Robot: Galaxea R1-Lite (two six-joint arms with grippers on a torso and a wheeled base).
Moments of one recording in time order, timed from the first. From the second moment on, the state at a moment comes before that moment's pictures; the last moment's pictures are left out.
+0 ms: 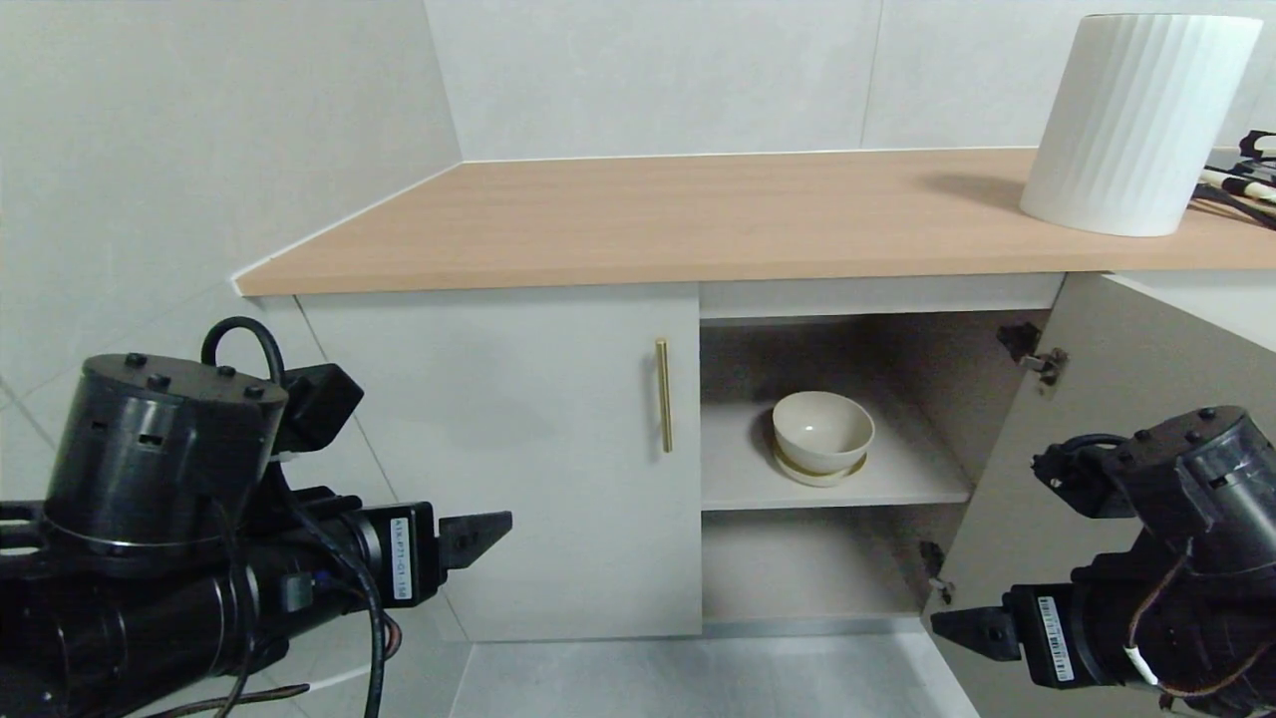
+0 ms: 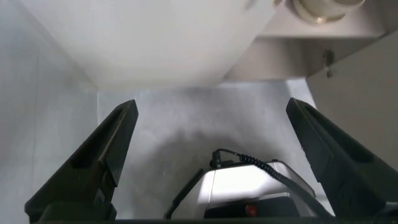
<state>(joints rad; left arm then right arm) -0.58 1.36 -0.73 0.00 0.28 -0.46 0.64 1.40 -0.72 0.20 -0.20 0.49</state>
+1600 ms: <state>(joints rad) -0.58 1.37 -0.73 0.00 0.29 -0.46 0.64 1.38 -0.74 0.28 -0.20 0.49</state>
